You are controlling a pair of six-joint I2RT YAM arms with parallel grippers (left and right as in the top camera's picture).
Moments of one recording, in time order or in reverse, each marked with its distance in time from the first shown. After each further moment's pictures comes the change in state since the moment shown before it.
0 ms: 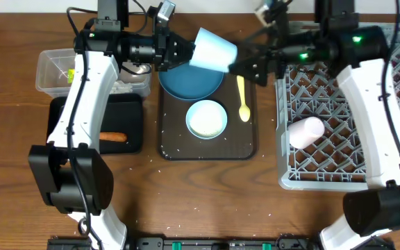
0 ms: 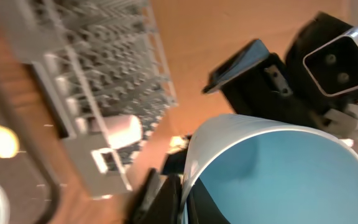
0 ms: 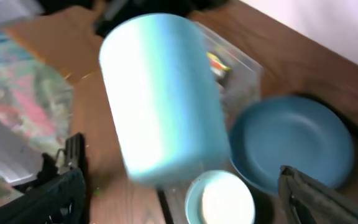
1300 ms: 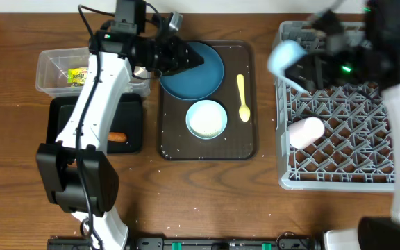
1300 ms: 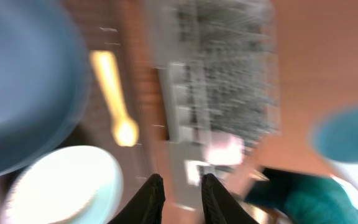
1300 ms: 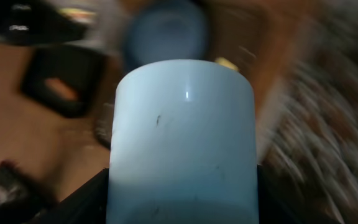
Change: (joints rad) left arm -0.082 0.001 -0.003 -0.073 -0.589 0.000; right arm -0.196 -0.179 -0.008 -0.359 0.537 0.242
